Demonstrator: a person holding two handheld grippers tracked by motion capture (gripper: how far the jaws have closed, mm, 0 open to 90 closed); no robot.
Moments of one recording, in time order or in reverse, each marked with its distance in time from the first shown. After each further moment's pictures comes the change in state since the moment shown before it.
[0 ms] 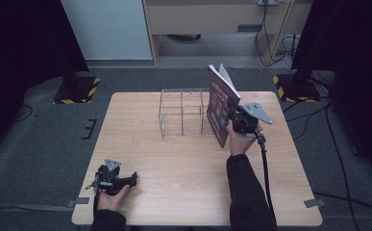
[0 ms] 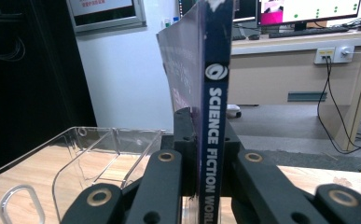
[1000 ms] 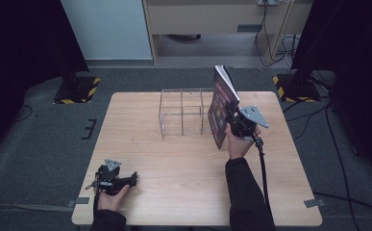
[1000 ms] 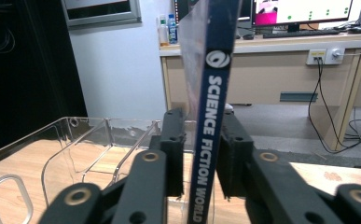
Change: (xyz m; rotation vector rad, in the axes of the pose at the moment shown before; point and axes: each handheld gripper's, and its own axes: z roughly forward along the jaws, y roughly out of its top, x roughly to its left) left arm 0.000 0.000 0.000 0.000 0.000 -0.001; right arm 0.002 -0.012 0.000 0.003 -0.028 -0.031
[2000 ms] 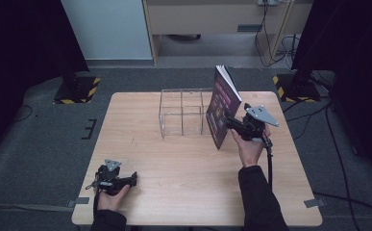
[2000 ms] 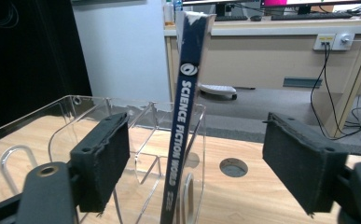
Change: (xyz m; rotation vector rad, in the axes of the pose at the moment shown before) left arm 0.000 0.000 0.000 0.000 0.000 0.000; right arm -0.016 0.013 -0.020 0.092 0.030 -0.032
